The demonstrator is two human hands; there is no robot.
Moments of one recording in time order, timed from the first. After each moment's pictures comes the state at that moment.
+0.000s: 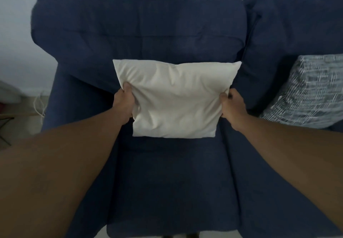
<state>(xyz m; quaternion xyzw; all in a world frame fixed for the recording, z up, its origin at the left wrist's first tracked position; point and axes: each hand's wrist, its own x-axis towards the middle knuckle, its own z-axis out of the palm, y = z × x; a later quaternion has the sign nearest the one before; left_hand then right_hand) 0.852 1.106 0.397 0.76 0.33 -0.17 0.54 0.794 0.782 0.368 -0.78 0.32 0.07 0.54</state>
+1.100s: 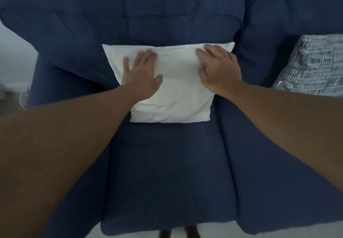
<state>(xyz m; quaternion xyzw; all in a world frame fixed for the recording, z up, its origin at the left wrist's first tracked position) 0.871 1.044 0.393 0.98 -0.14 -0.11 0.06 0.840 0.791 0.391 -0.99 -0.06 -0.03 0.10</state>
